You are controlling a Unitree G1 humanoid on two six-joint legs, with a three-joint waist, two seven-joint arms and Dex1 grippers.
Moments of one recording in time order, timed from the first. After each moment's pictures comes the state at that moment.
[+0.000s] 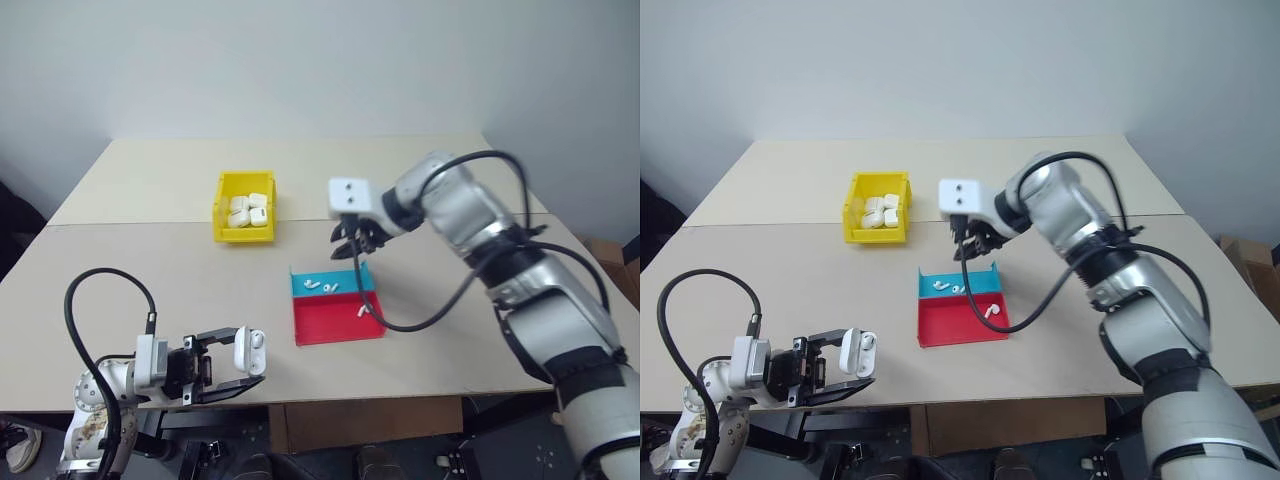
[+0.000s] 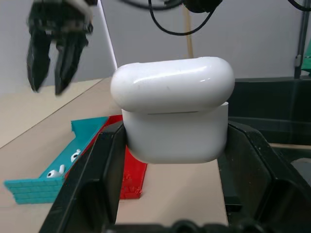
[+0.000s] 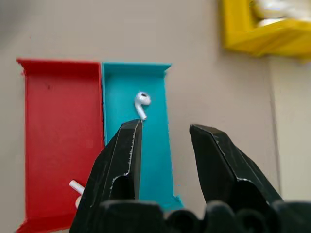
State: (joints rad) left arm 0.03 0.52 0.17 -0.07 -0.62 -0.27 -1.45; right arm -1.33 -0.48 0.65 0.54 -0.05 0.36 1.30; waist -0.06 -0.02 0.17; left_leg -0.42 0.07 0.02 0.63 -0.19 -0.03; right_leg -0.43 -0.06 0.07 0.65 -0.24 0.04
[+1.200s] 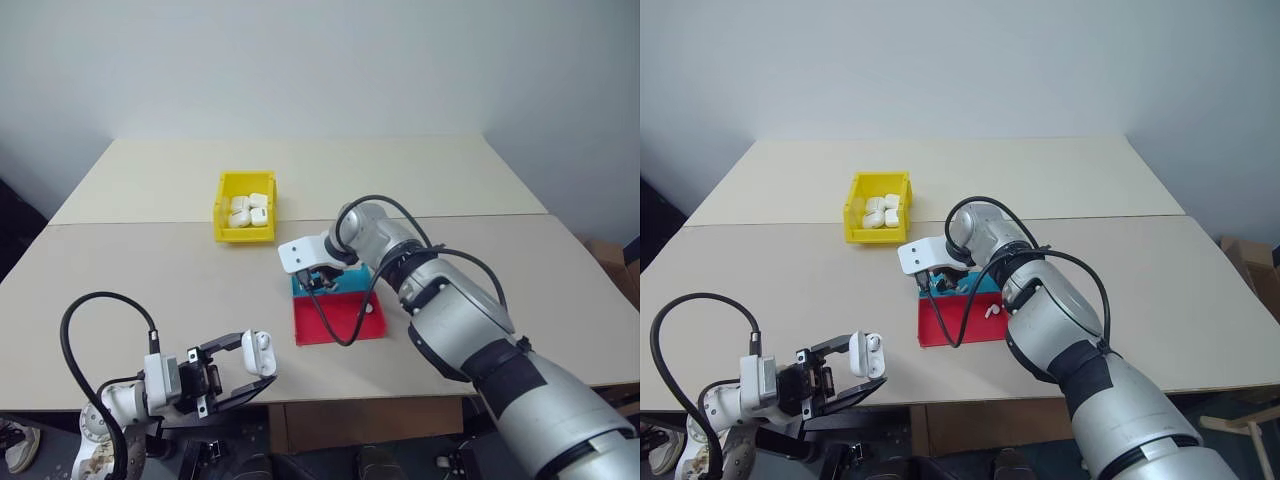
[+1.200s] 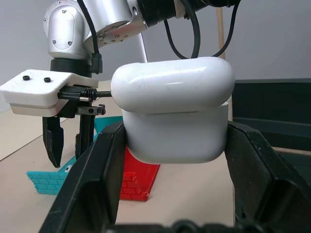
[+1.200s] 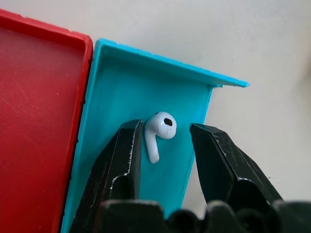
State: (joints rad) left arm 0.16 0.47 0.14 -0.18 -0.55 -0.35 -1.27; right arm -1.44 -0.09 0.63 1.26 -0.42 -0.13 1.12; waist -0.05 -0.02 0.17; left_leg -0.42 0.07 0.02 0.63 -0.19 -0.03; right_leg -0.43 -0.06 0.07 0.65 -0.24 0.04
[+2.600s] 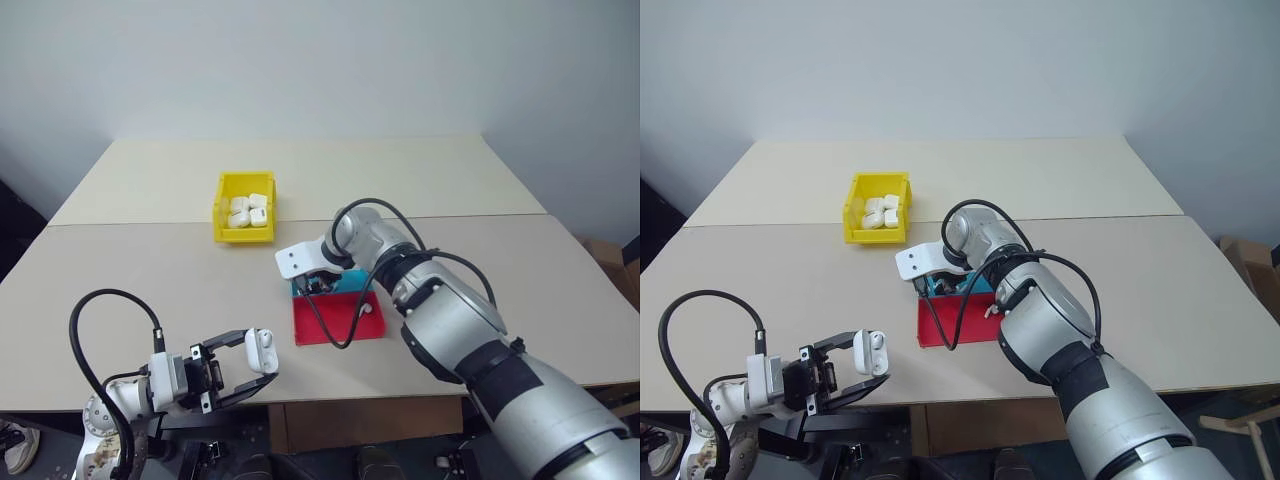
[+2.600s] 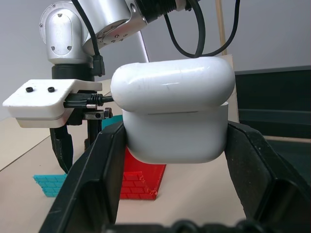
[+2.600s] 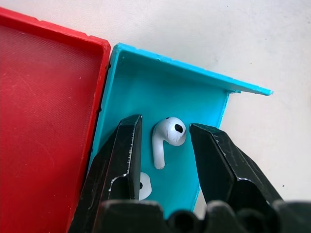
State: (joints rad) left arm 0.11 0.48 0.12 -0.14 -0.51 -0.40 -1.26; right arm -1.44 -0.05 0.58 1.31 -0.51 -0.14 1.13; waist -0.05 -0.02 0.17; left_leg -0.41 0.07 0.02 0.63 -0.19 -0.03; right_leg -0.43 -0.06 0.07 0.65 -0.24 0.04
